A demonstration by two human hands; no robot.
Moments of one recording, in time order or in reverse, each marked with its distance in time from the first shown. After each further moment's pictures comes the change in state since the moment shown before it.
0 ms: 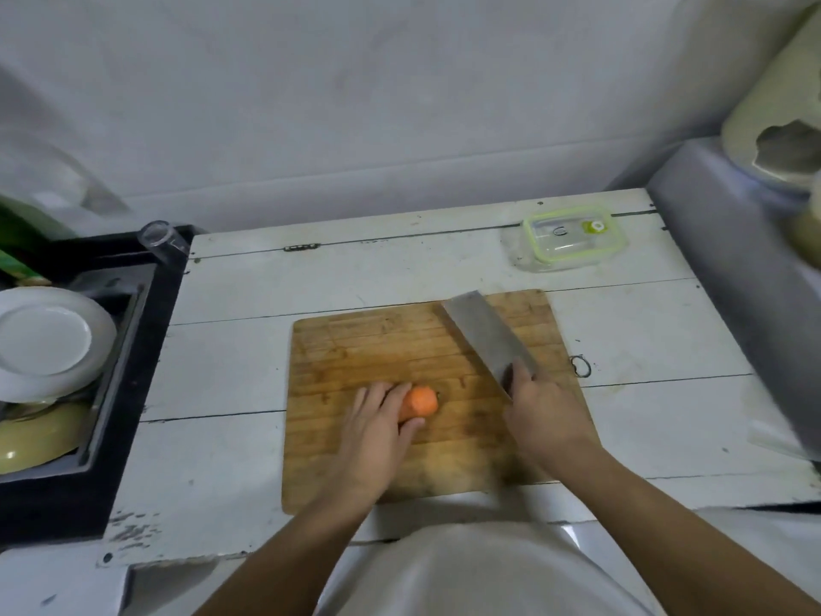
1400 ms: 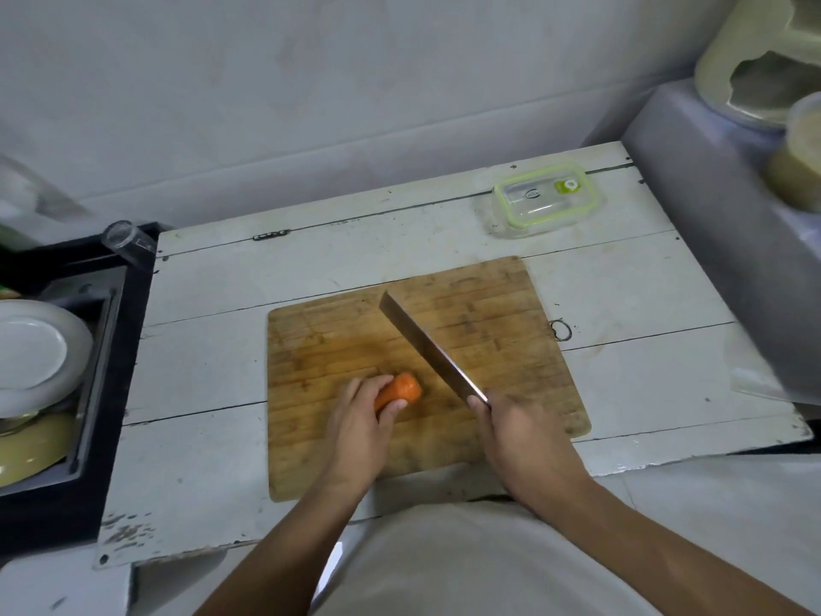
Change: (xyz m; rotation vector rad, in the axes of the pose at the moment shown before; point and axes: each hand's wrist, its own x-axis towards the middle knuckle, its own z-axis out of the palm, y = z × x) left_hand -0.015 0.015 0.000 -0.202 0.005 -0.135; right_hand -0.075 -0.005 -0.002 0.186 0.090 -0.159
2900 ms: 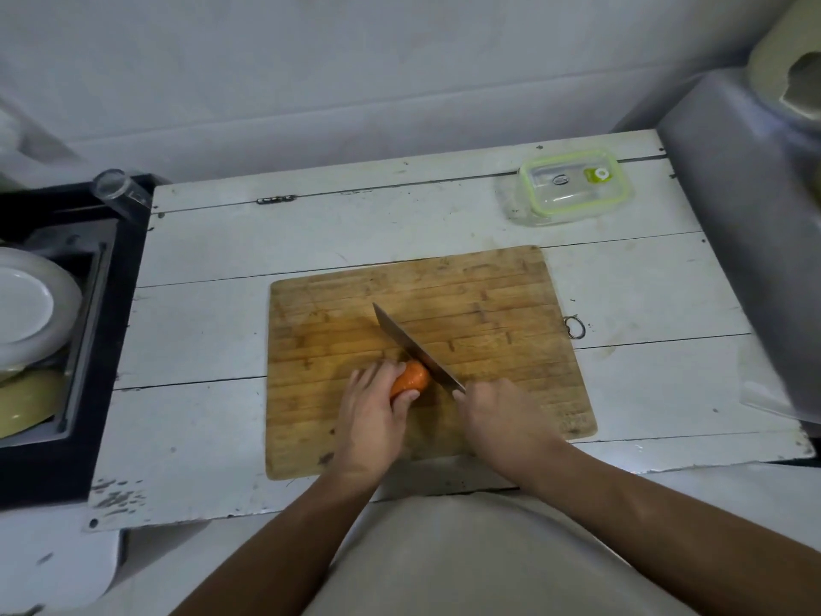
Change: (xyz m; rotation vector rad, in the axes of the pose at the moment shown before) left_hand 0.002 0.004 0.013 -0.011 0.101 0.114; right_hand 0.033 -0.019 0.011 -0.153 -0.269 -0.046
